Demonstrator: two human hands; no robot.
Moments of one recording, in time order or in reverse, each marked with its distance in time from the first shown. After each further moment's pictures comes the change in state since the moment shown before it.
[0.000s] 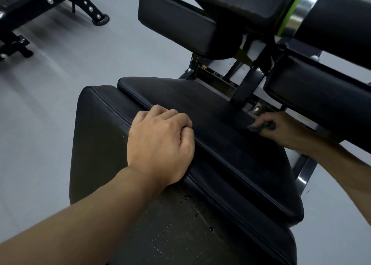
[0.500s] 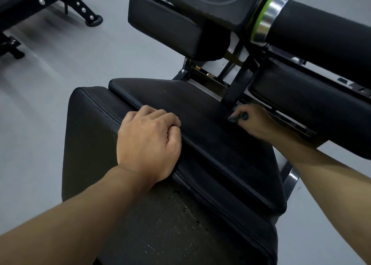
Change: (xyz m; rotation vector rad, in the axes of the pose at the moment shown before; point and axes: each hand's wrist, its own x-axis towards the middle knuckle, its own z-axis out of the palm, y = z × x) left_hand 0.000 0.003 -0.001 -0.015 0.006 -0.009; right_hand 0.016 -0.023 0.018 -0.006 0.116 -0.015
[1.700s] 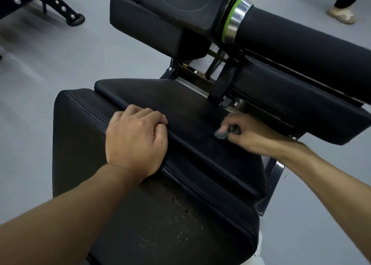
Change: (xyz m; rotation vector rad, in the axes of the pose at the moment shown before) left_hand -0.001 -0.002 0.000 0.005 -0.003 0.021; right_hand -0.061 -0.023 -0.022 0.055 -0.204 -0.064
